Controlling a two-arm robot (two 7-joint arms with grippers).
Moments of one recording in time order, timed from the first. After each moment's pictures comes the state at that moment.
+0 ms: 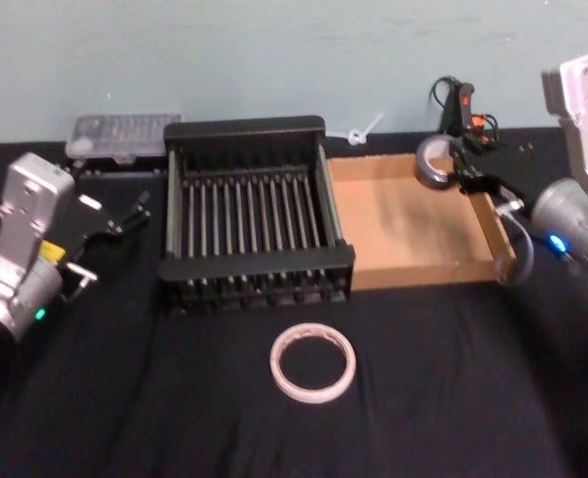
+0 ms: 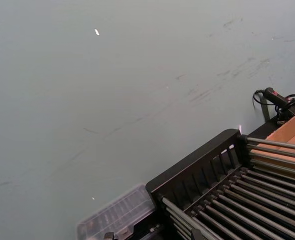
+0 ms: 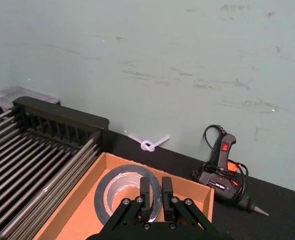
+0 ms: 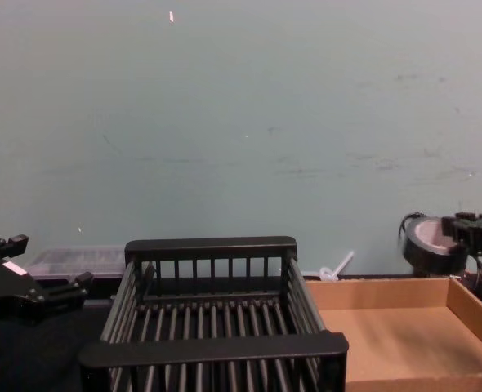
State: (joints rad) left arm -0.20 0.60 0.45 -1.41 -0.25 -0.12 0.03; right arm 0.28 0.36 -0.22 -1.49 0.25 0.29 0.26
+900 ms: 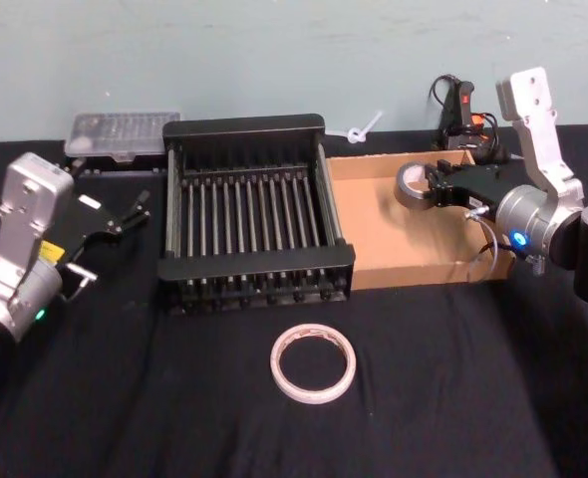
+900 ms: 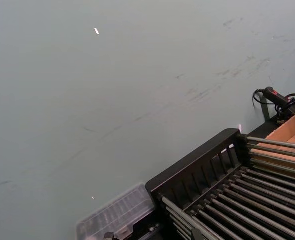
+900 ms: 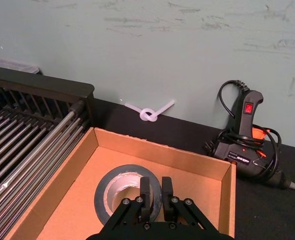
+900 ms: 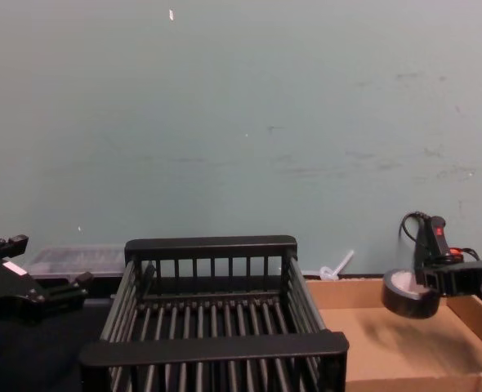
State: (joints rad) left arm -0.20 0.60 0.45 -1.41 -0.25 -0.12 0.03; right arm 0.45 0.27 -0.26 -1.17 0.24 0.32 0.29
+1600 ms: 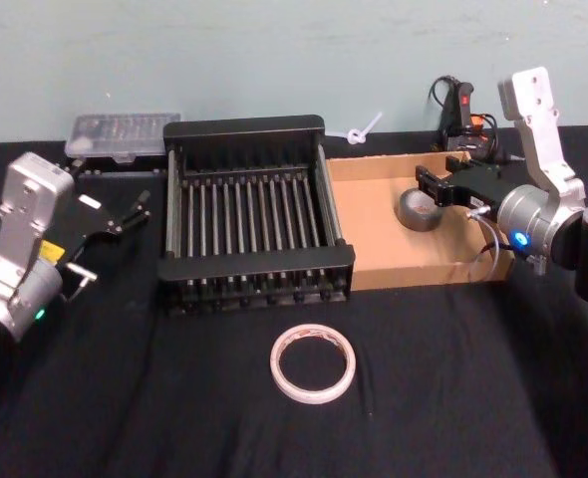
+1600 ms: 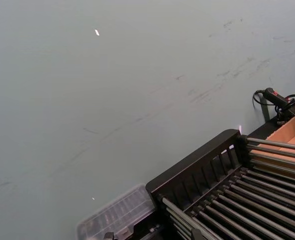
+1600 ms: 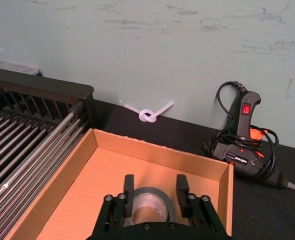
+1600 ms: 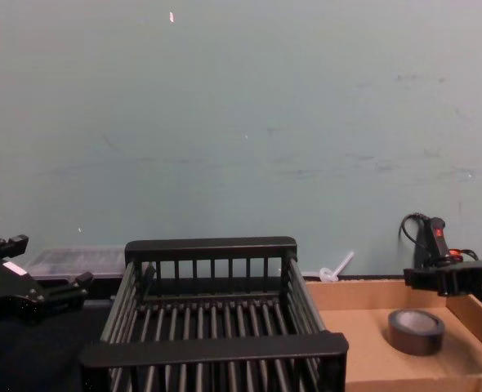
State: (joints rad) left arm -0.20 0.60 0.45 -1.41 -0.25 -0.12 0.03; right arm 0.45 0.27 -0.26 -1.17 0.24 0.32 0.29
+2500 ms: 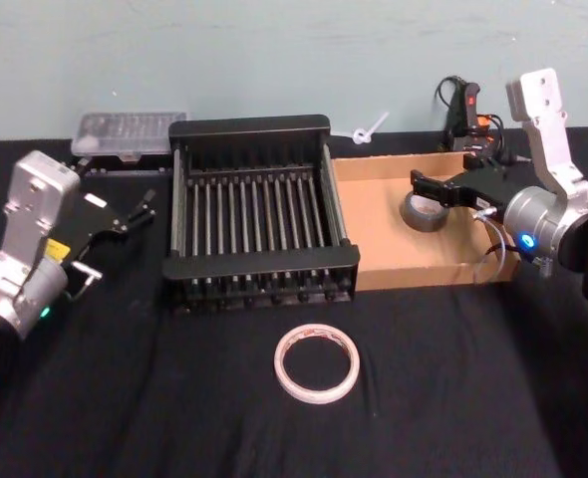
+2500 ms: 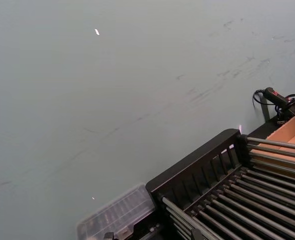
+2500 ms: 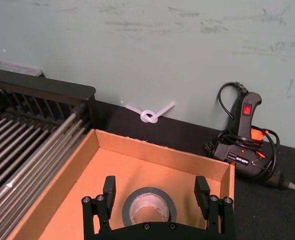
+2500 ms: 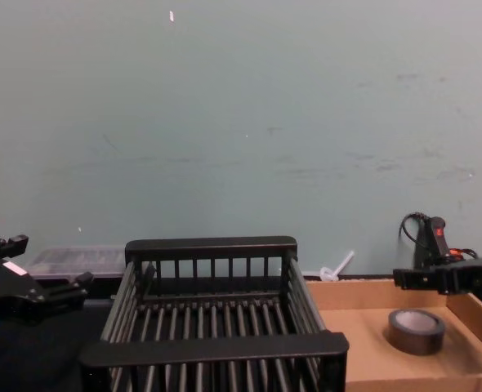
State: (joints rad) left arm -0.20 0.60 0.45 -1.41 -0.25 -0.12 0.03; right arm 0.44 0.28 -0.25 -1.18 0.24 0.32 0.30
